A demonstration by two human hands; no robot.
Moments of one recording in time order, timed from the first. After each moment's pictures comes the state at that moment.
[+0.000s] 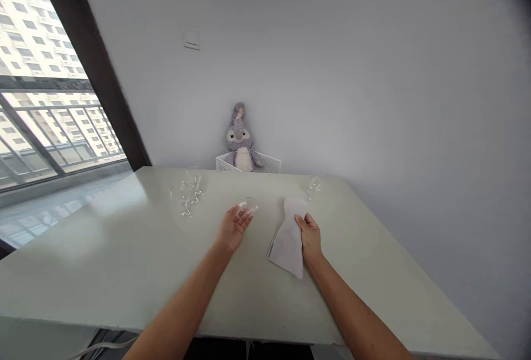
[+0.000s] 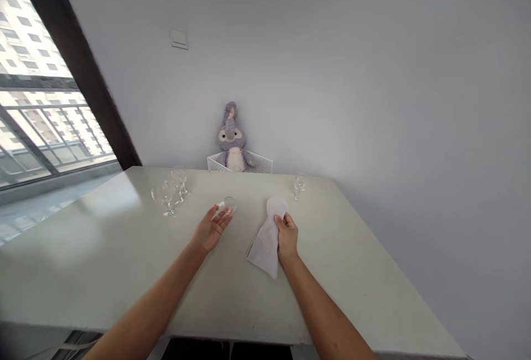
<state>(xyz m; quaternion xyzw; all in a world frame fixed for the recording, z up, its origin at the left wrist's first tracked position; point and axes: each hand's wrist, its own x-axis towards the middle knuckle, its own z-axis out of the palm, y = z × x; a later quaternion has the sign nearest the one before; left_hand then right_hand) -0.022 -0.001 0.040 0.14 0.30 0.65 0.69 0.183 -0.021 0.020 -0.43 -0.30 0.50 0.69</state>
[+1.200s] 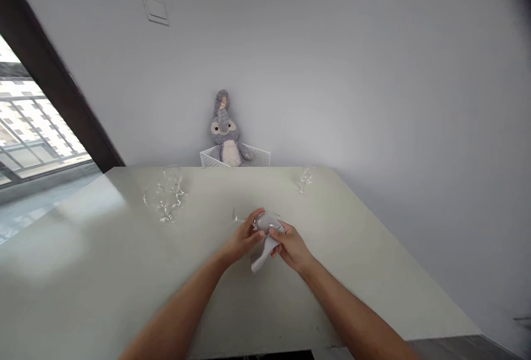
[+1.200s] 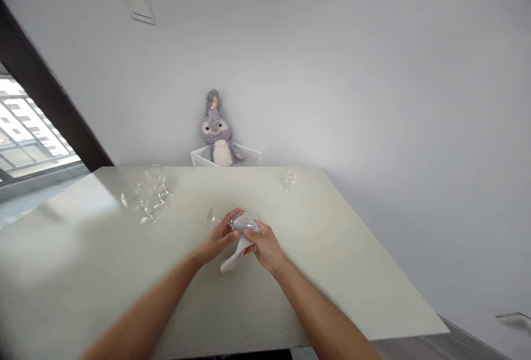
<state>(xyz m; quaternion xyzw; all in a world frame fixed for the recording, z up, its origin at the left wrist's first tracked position) 0.006 -0.005 0.021 0.62 0.29 0.43 0.58 0.164 -0.037 0.018 -0.39 -0.52 0.59 0.48</state>
